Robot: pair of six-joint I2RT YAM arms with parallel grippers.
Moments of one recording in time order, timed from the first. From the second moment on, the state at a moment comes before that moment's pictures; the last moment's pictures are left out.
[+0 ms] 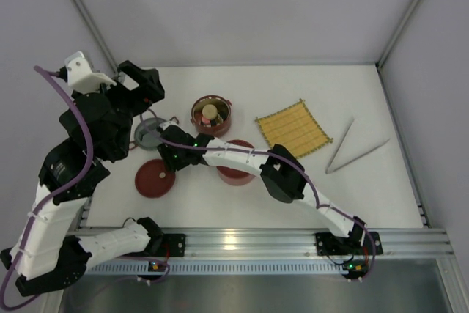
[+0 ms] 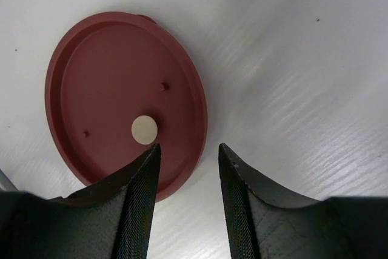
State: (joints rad) left arm -0.76 0.99 1.69 -0.73 -0.85 -0.49; right arm 1.13 2.50 2.21 -0.51 0.01 0.49
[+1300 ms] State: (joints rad) left arm -0.76 0.96 1.66 -0.73 -0.85 -0.49; right arm 1.17 2.53 2.21 -0.51 0.11 0.46
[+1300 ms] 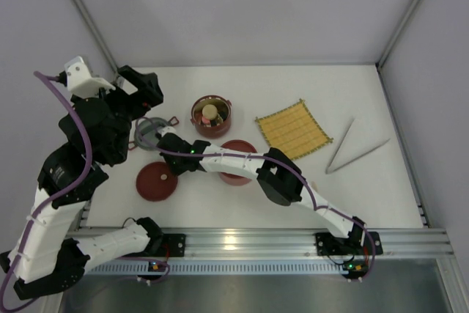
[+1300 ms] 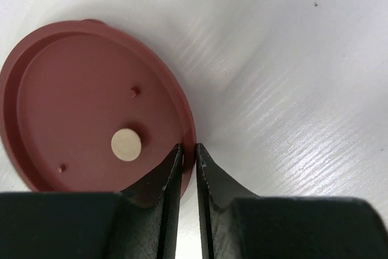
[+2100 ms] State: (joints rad) left arm -0.76 0.96 1.62 -0.71 -0.85 -0.49; right arm 1.06 2.29 2.15 -0.60 0.15 0.44
